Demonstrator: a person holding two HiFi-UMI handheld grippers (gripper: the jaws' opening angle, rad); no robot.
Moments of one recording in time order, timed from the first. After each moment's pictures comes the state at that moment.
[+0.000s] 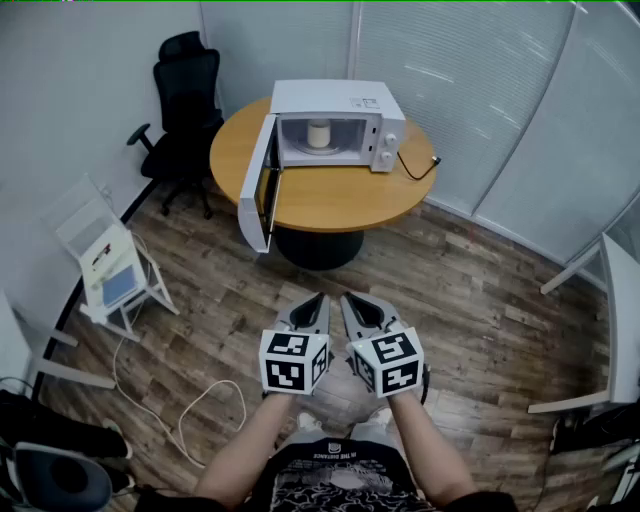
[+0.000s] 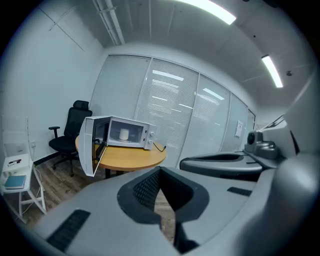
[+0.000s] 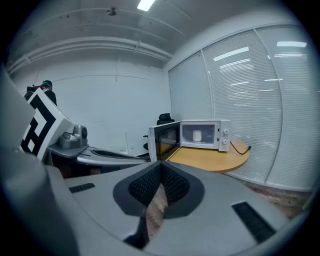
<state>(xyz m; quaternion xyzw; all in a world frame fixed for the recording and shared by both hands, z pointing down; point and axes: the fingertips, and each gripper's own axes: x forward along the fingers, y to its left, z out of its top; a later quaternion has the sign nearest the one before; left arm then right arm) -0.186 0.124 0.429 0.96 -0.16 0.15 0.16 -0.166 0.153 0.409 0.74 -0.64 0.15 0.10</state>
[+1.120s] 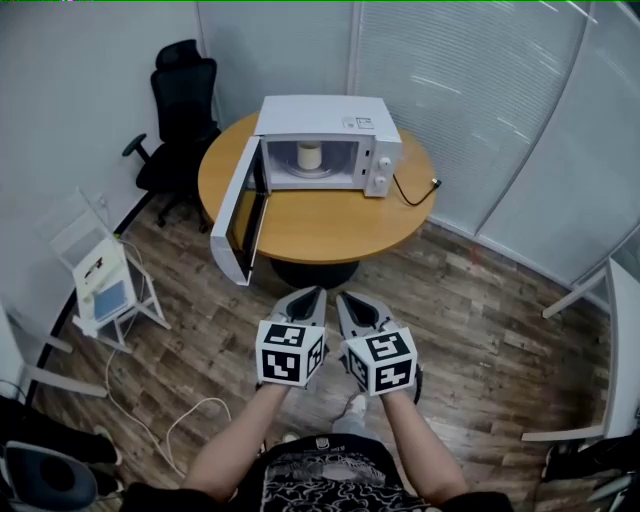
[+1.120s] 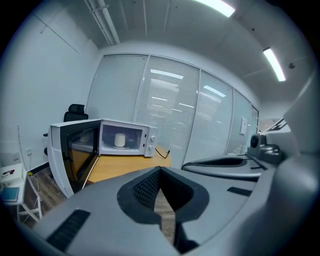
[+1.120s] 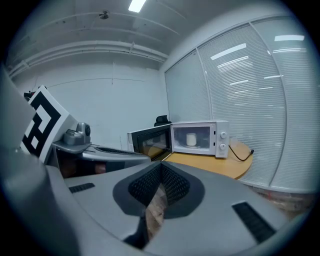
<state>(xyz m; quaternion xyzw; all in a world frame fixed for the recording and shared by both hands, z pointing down) -0.077 0.068 0.427 0.96 -0.18 0.15 0.14 -0.060 0.100 0.414 0.73 -0.66 0.15 0.08</state>
